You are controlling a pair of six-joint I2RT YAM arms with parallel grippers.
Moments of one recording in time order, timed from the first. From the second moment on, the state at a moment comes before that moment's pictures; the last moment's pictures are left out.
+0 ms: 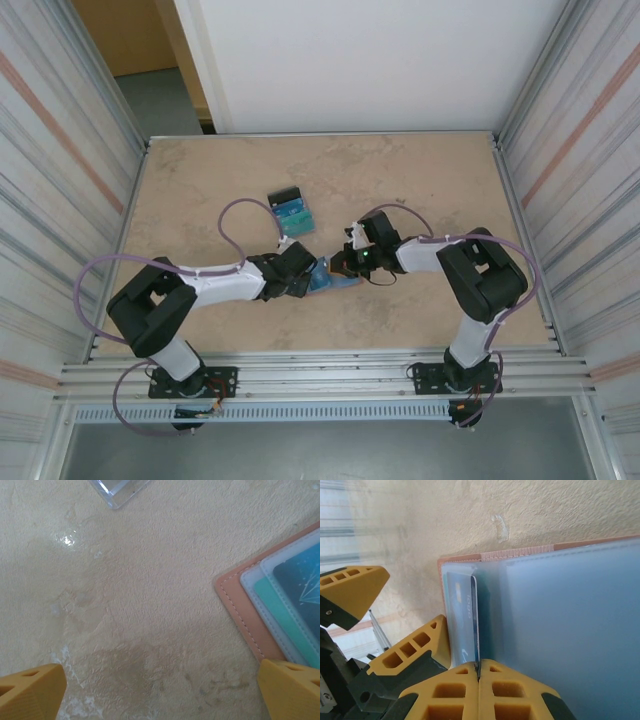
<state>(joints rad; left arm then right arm) -0.85 1.61 0.79 -0.36 -0.46 -0.42 0.55 1.77 0.80 0.07 -0.67 0.80</state>
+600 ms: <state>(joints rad) -0.85 1.60 0.79 -0.37 -0.46 -0.42 0.54 1.75 0.80 0.03 -0.65 0.77</state>
